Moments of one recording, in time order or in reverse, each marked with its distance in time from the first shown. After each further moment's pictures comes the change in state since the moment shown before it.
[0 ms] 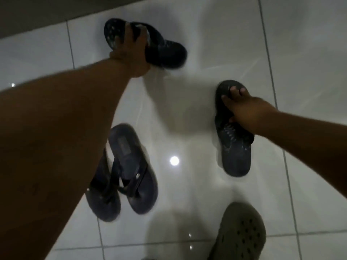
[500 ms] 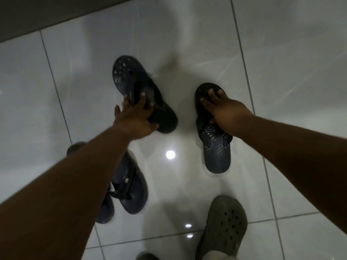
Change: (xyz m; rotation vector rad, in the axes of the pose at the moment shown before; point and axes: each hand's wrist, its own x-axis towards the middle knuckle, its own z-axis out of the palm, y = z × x) left_hand -0.095 0.018 0.086 0.175 -0.352 0.187; right_hand -0.011 0.002 -0.001 0.161 -0.018 -0.021
